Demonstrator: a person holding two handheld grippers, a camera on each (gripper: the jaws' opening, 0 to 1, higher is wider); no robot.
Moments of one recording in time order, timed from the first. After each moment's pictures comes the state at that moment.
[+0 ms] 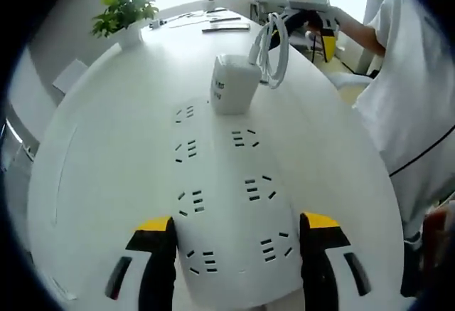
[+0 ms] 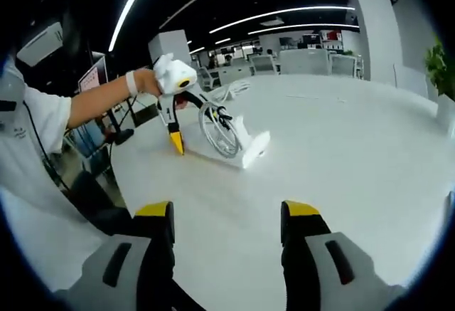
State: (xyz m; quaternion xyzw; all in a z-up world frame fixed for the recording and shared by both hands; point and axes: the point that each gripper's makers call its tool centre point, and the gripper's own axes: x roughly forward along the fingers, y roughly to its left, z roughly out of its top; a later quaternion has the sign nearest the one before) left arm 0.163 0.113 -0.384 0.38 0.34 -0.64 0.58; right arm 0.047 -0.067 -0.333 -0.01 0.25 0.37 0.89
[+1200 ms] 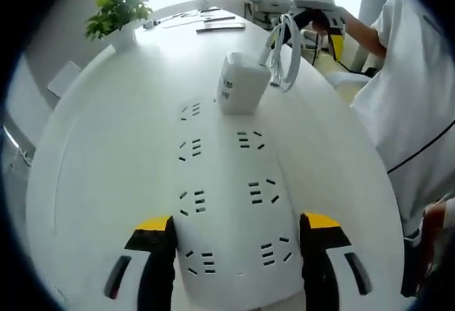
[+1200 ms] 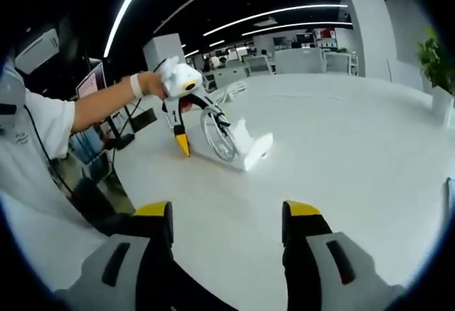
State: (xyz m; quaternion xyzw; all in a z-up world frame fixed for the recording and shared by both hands) left arm 0.162 0.105 -0.384 0.38 0.33 -0.65 0.57; right arm 0.031 -0.068 -0.325 0.00 0.25 0.35 0.90
